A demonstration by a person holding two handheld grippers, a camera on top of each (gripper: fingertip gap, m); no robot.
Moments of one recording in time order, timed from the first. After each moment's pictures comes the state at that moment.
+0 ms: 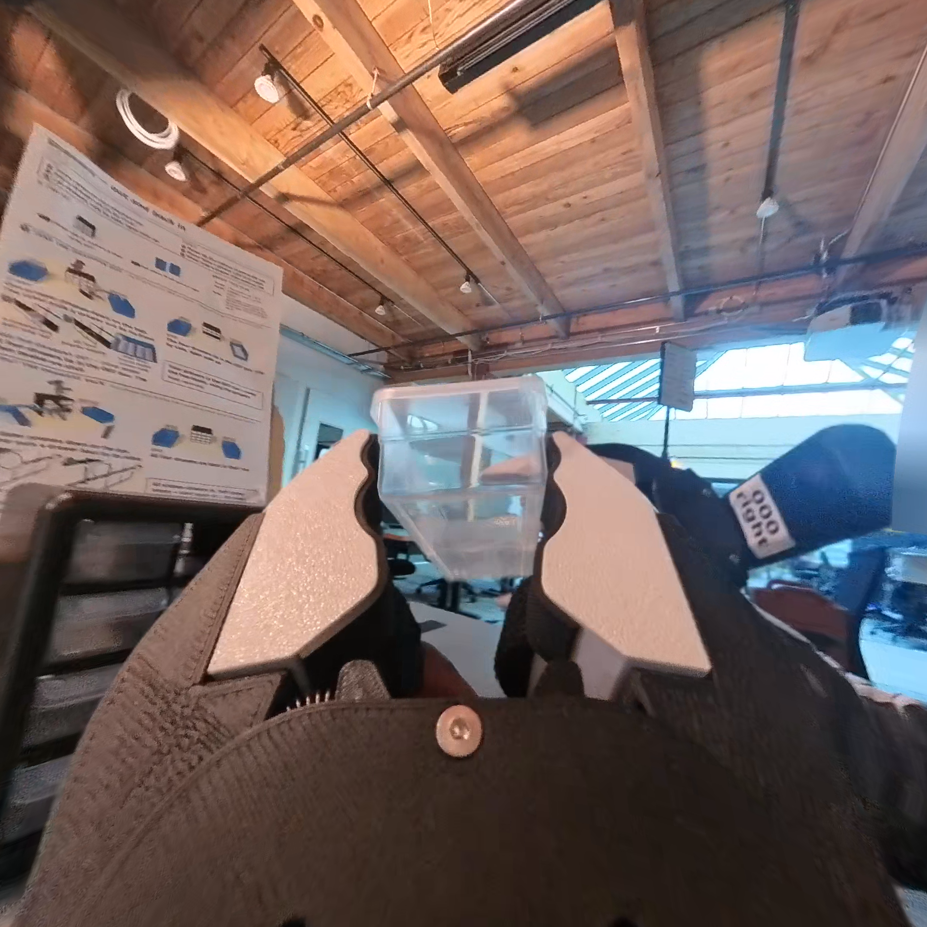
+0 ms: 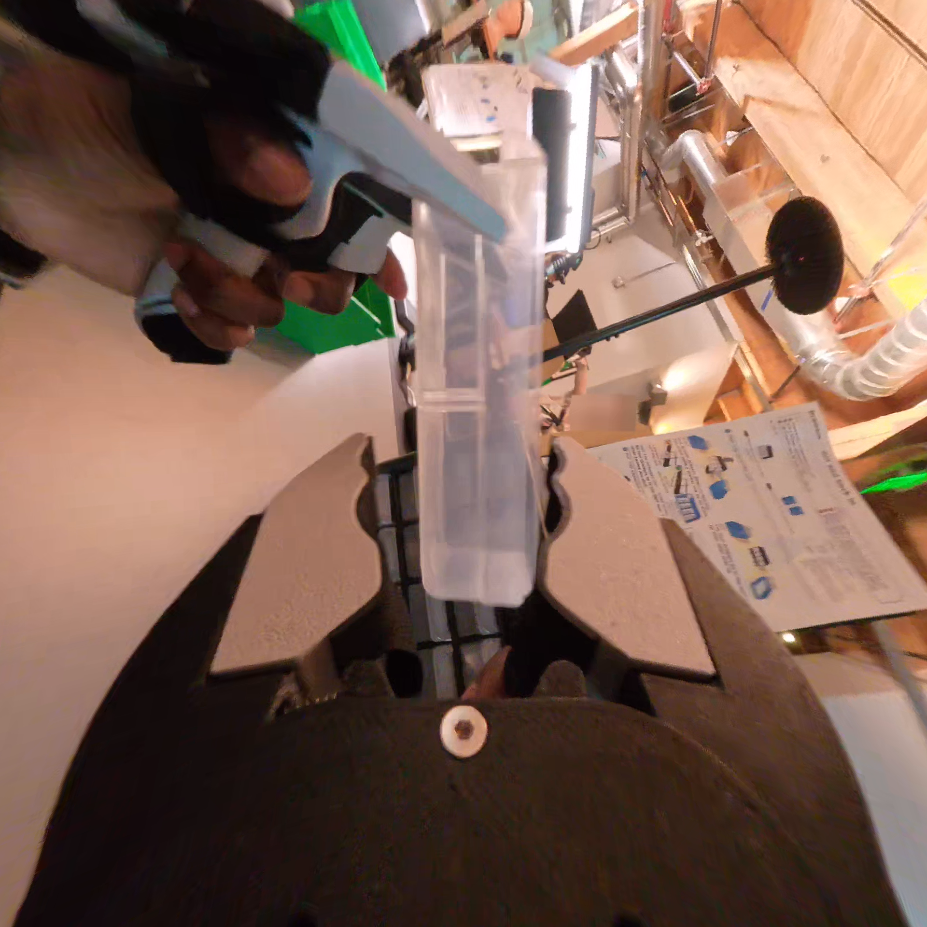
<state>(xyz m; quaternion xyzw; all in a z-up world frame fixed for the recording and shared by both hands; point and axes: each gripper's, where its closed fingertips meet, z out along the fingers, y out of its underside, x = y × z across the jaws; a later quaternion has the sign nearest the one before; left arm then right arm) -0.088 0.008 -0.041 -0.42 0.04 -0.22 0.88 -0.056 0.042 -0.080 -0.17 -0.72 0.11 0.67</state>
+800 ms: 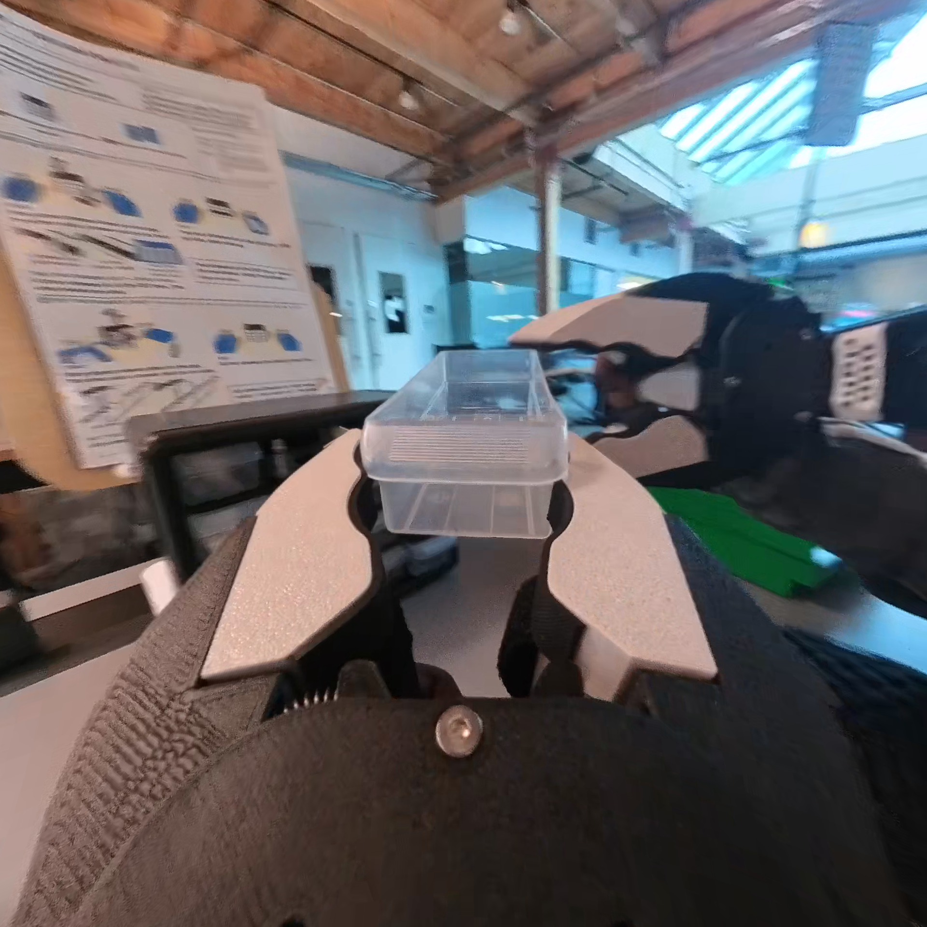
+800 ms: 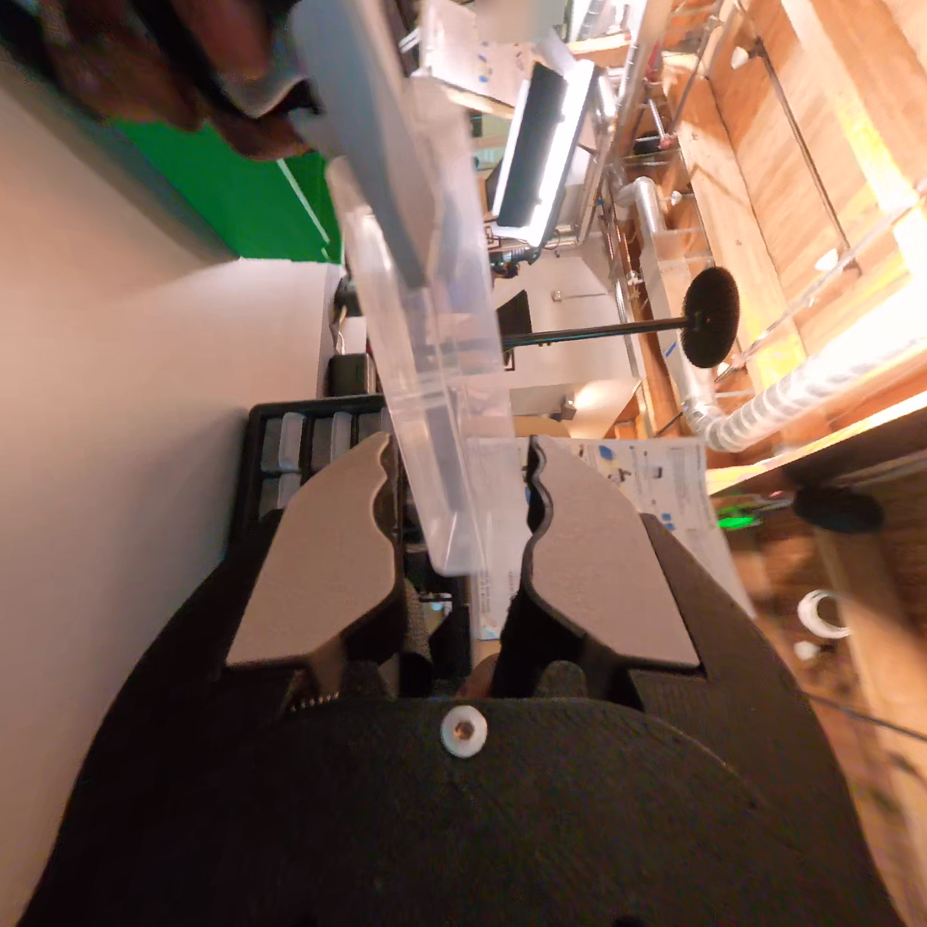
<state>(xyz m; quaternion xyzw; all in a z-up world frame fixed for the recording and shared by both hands) -0.087 0.036 -0.074 -0.59 0.08 -0.07 0.80 -0.055 0.074 -0.072 -0.08 -0.71 -0.01 0.70</state>
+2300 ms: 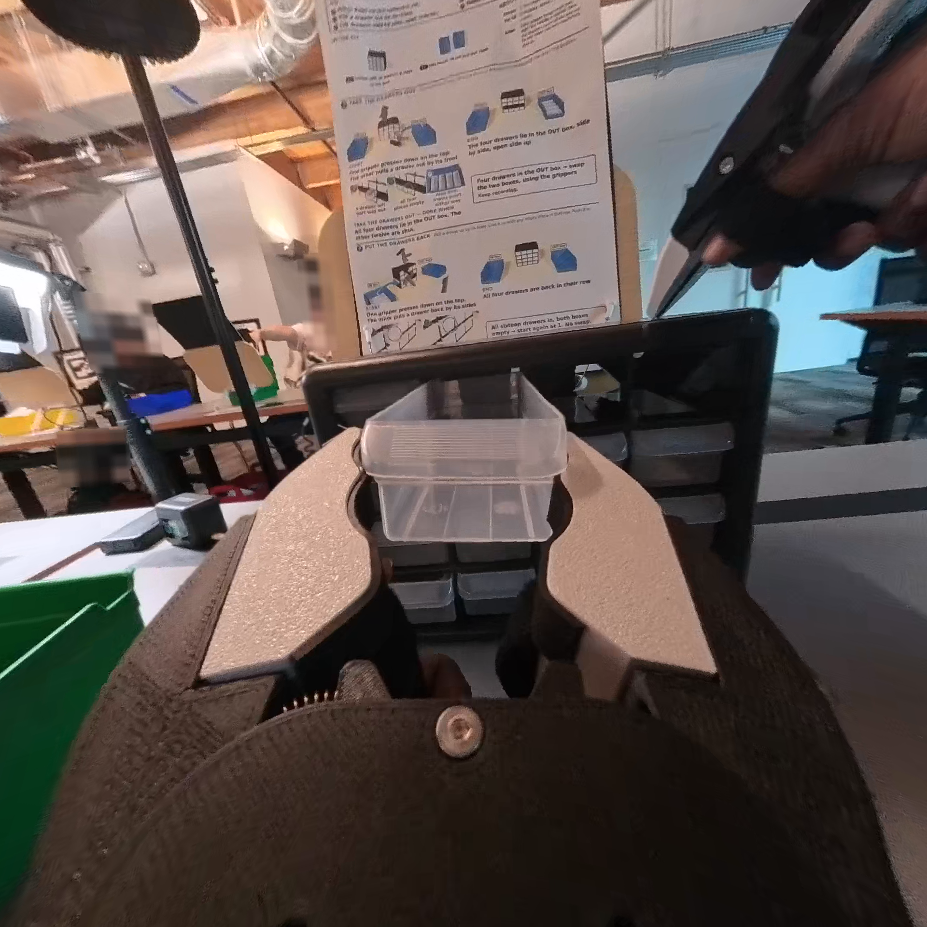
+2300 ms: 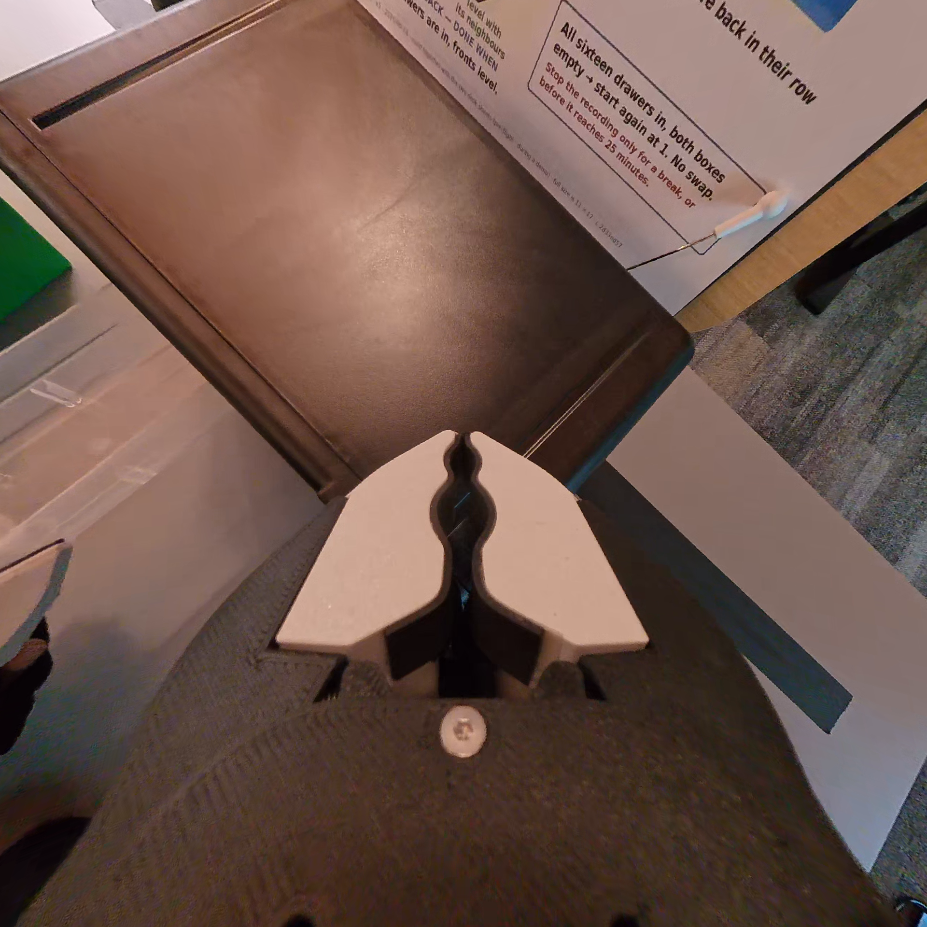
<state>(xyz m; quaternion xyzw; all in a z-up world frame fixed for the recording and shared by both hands) -0.135 0.155 -0.116 -0.60 -0.14 0.28 0.74 -0.106 0.328 -0.091 -0.71 -0.59 0.18 0.33</state>
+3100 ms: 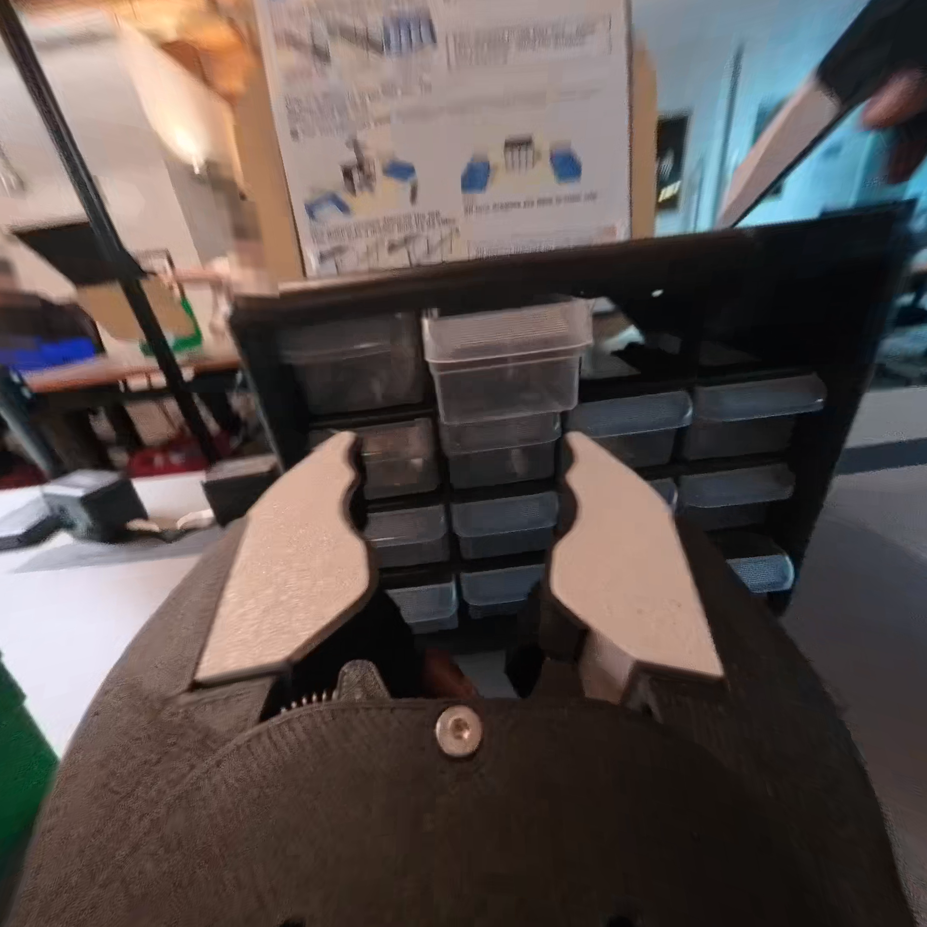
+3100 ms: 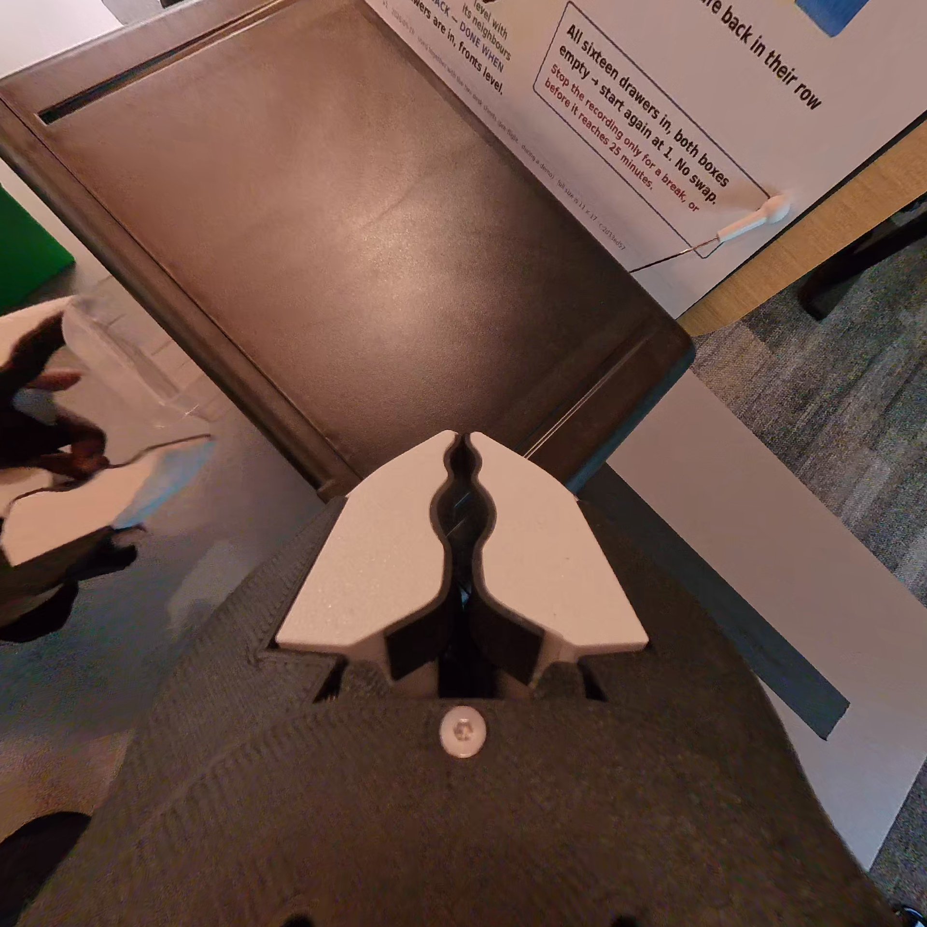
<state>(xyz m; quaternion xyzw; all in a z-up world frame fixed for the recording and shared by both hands) -0.180 0.196 -0.145 -0.65 -0.12 0.22 0.72 -0.106 0.328 -0.091 -0.71 -0.60 0.18 0.33</state>
